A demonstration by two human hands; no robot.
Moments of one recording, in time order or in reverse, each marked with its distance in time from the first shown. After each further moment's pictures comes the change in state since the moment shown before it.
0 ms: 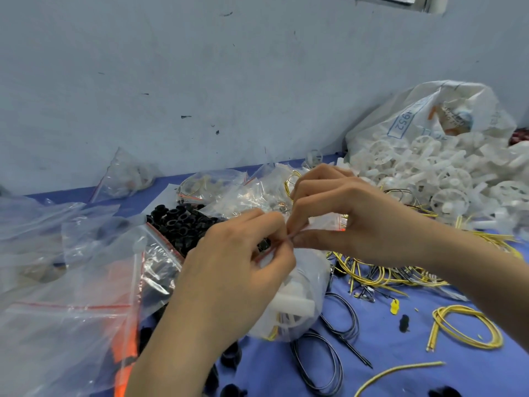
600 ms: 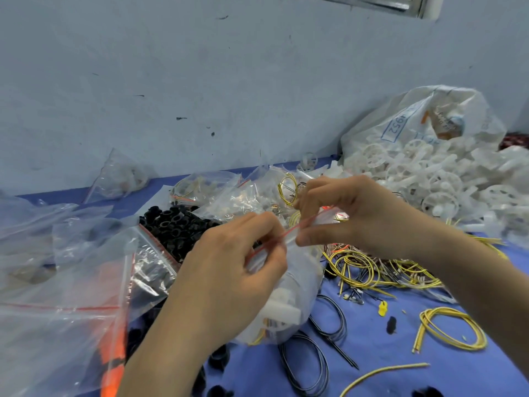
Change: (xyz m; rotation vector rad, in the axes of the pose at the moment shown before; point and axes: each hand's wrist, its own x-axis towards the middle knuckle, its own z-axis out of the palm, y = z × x) left_hand 0.003 0.001 0.007 -0.007 -0.013 0.068; right_hand -0.011 0.010 -0.010 0.420 0.008 0.211
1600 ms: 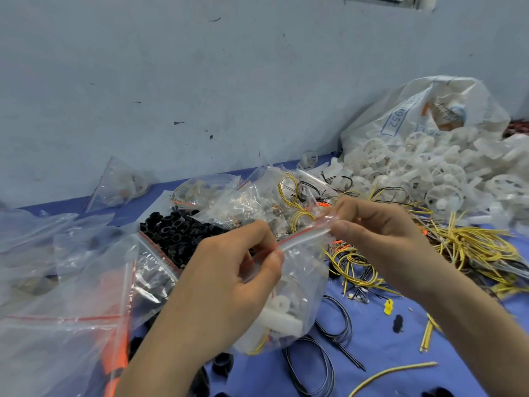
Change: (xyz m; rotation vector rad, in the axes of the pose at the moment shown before) left_hand -0.003 -0.007 0.003 -0.073 -0.033 -0.016; right_hand -0.035 0.037 0.021 0.554 0.306 0.012
